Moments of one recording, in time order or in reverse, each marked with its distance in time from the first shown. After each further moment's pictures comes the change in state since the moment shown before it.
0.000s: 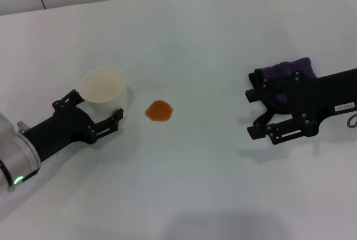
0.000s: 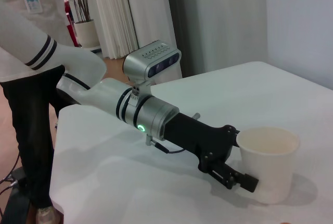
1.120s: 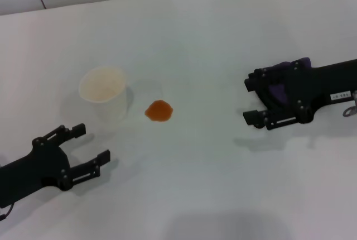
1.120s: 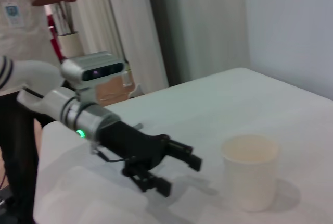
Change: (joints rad) left arm 0.208 0.014 0.007 0.287 0.214 0.318 -0.291; right arm 0.002 0.001 -0.002 -0.010 0.024 0.040 0.082
